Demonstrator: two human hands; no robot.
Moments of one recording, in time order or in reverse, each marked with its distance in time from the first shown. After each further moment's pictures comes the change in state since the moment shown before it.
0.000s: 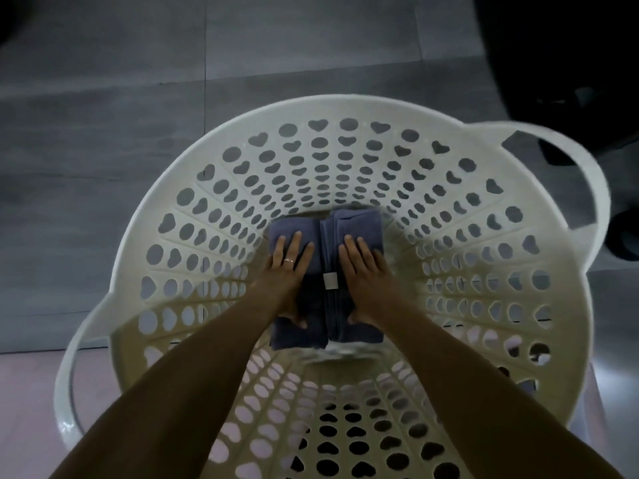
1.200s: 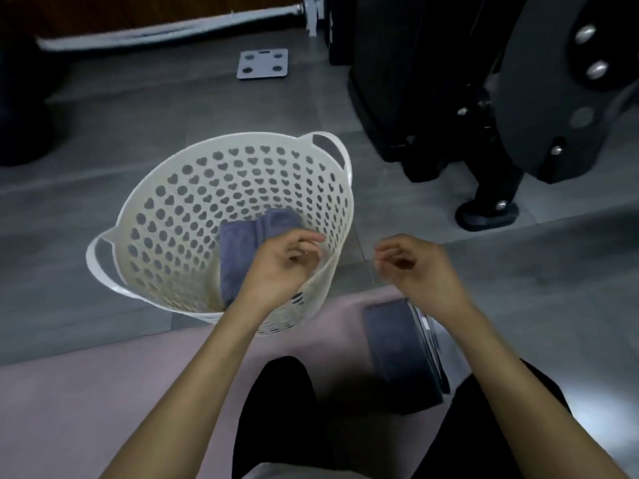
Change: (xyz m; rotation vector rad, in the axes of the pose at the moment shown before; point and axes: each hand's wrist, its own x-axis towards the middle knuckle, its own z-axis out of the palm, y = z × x) left_hand -0.265 0.256 -0.114 -1.234 0.591 0.256; right_hand -0.370 0.066 -0.092 1.067 0.689 0.184
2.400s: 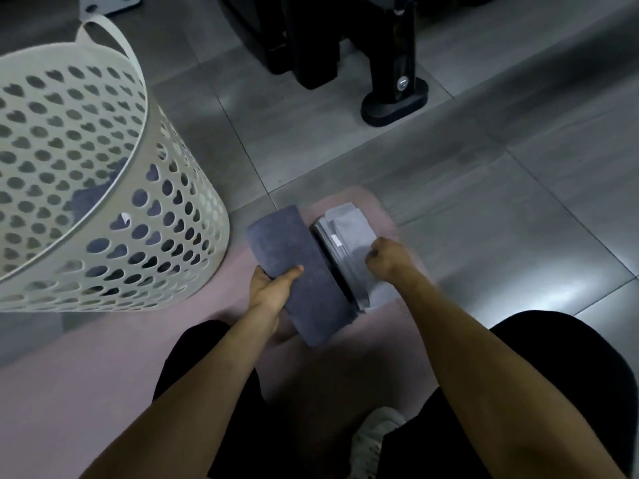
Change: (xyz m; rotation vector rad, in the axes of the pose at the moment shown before) left_hand -0.028 -0.194 0.261 -0.156 0.209 -0.631; right_hand -0.073 0.332 -0.029 -0.427 -0.120 0.669
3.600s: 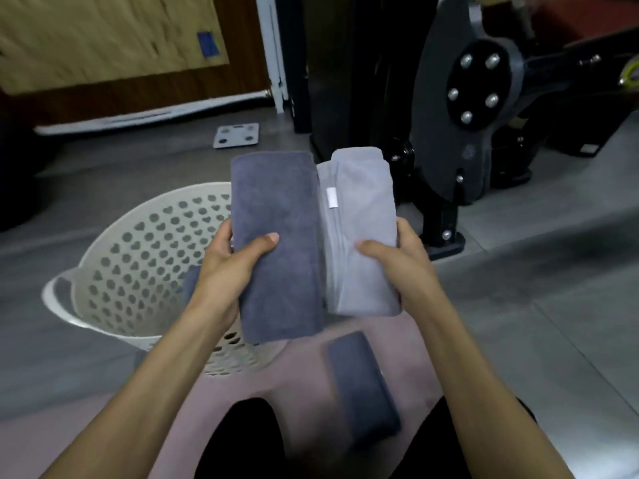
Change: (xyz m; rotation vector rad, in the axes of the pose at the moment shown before) left_hand -0.137 0.251 -0.189 -0.350 -0.103 0.621; right_hand -0.183 -0.246 -0.166 1.052 0.118 -0.509
